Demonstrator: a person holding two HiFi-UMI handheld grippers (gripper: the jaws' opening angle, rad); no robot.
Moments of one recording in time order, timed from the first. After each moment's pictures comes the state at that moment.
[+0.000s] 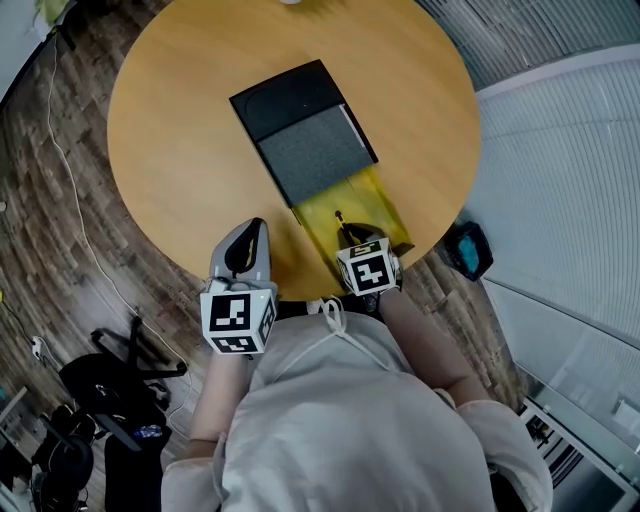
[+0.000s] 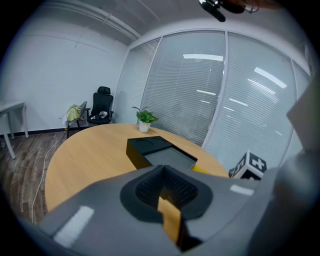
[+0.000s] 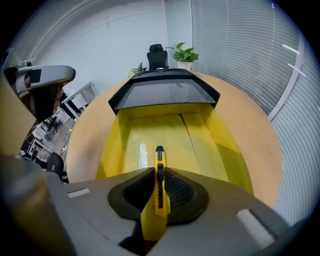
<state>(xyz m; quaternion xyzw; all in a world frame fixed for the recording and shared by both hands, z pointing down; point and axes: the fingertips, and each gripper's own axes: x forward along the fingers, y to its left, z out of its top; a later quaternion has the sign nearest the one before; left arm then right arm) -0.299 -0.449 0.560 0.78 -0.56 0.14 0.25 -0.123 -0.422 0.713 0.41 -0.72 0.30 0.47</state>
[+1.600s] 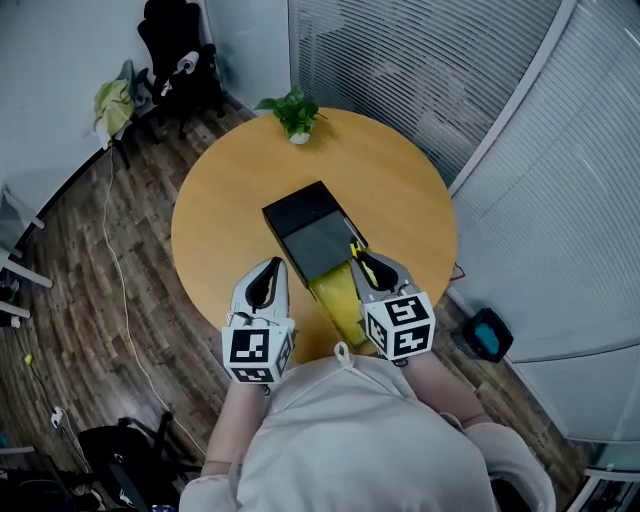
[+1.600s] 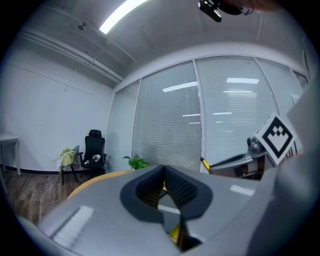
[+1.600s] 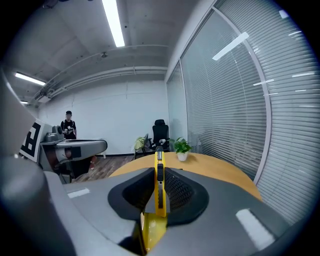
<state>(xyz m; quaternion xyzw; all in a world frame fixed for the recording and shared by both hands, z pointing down) -0.281 -0.415 0.373 0.82 -0.57 0.05 0.05 -0.140 -0.431 0.412 0.50 -0.85 0.11 0.15</state>
